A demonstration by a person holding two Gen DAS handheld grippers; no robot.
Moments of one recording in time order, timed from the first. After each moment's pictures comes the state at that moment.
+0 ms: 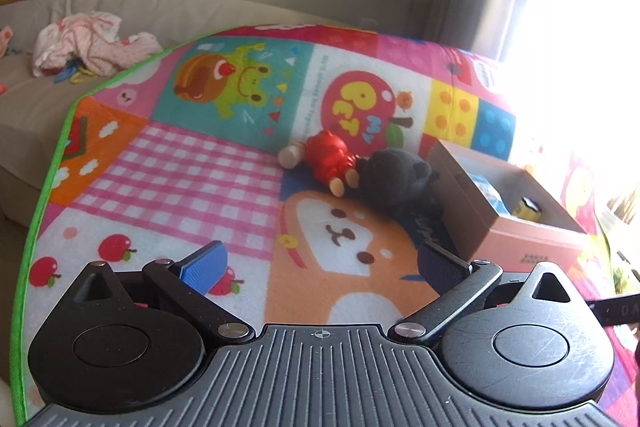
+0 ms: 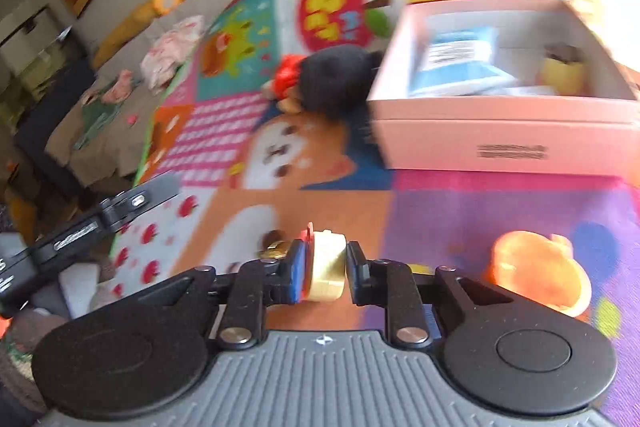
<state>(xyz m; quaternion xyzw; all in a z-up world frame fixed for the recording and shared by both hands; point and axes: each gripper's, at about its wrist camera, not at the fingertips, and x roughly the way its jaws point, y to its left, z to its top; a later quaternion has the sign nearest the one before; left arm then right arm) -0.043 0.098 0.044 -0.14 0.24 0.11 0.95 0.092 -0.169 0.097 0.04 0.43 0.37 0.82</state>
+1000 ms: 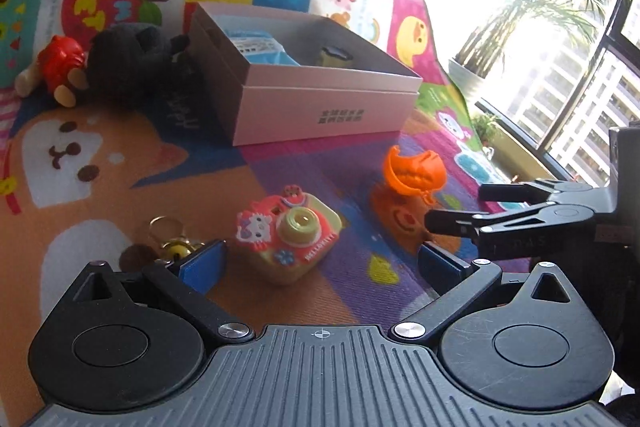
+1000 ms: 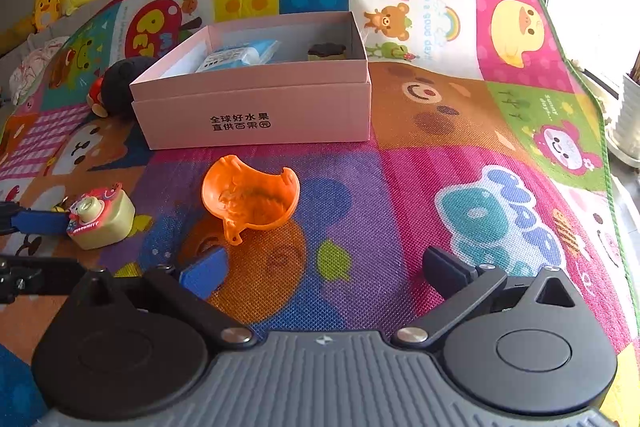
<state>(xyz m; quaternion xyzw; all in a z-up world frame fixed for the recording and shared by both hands) 0.020 0.001 0.008 -0.09 0.36 -0.18 0.91 0.085 -0.265 0.053 -0.04 0.37 0.17 0.91</state>
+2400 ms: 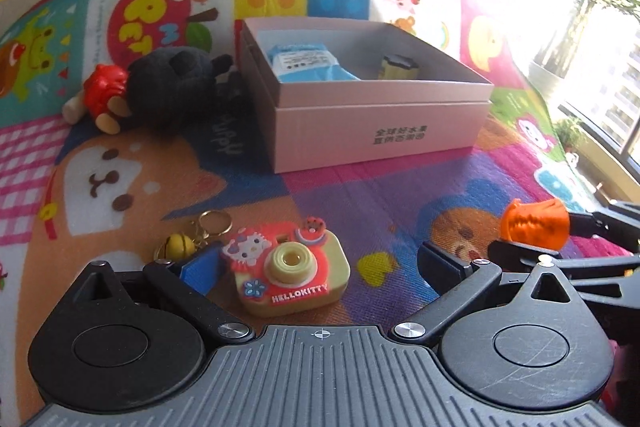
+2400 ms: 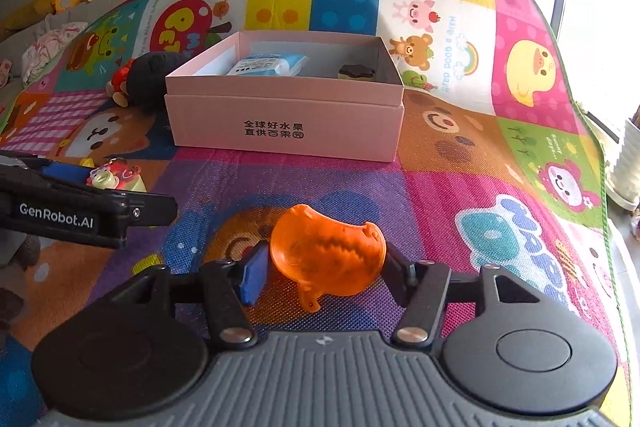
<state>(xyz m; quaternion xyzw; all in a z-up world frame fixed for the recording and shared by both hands) 0.040 -0.036 0.005 -0.02 0.36 -0.06 0.93 0.066 -0.248 0.057 -0.08 0.33 0.18 0.92</state>
